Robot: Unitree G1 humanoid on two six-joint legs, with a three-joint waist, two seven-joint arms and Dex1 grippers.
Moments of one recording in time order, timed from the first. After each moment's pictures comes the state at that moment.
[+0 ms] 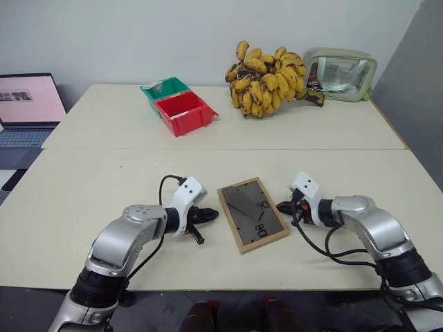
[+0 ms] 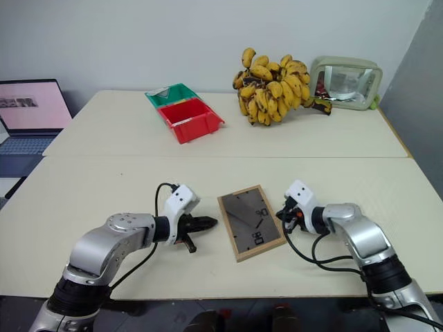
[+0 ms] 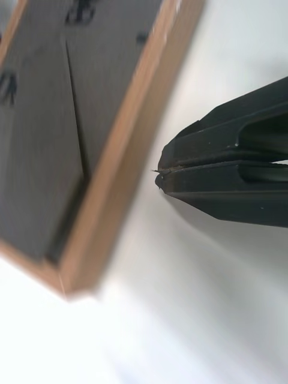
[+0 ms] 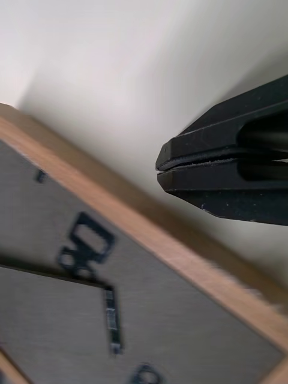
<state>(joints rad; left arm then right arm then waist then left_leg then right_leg) -0.36 0.55 -0.09 -0.29 -0.33 1.02 -0.73 -0.43 -0.66 0.22 -0.12 0.25 0.75 0.84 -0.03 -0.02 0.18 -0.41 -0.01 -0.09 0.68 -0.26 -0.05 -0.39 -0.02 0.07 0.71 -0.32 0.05</state>
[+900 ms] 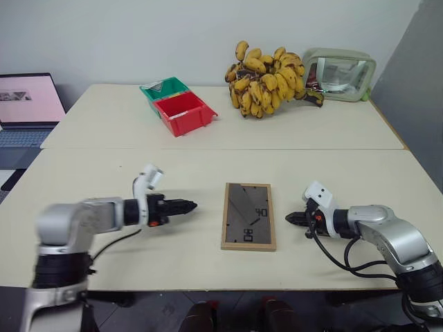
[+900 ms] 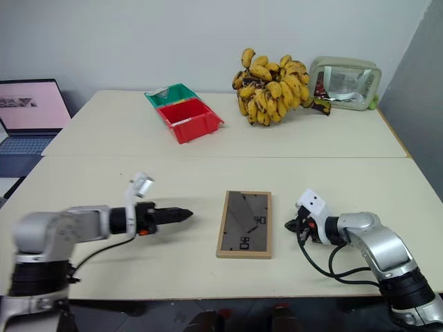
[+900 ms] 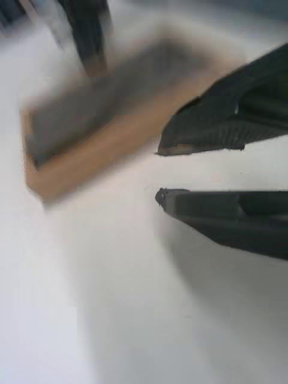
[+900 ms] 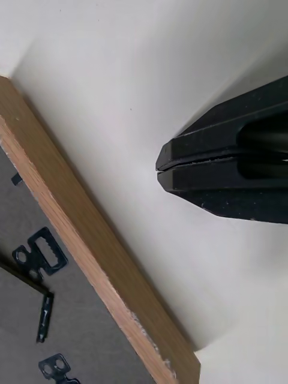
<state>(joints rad) -0.47 0.71 0.32 -0.05 -0.79 1.51 -0.91 -0.33 -0.72 0.18 -0.21 0.33 0.78 0.86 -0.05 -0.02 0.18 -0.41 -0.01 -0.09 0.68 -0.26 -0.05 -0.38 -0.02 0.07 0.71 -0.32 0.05</state>
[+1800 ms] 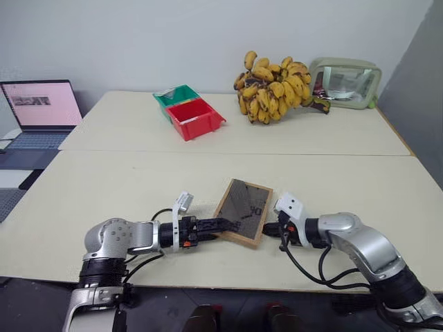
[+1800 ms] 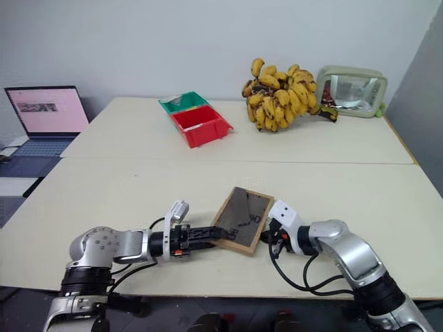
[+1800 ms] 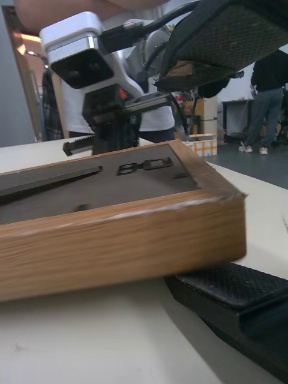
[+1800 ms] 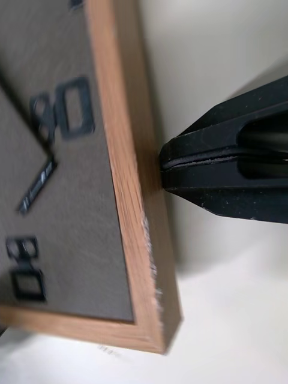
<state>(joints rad) -0.42 0.43 0.13 0.18 -0.98 1.45 -0.70 -0.36 -0.57 0.34 -0.27 0.27 0.83 0.80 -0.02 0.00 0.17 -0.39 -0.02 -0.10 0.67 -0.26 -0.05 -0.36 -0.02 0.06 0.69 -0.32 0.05</state>
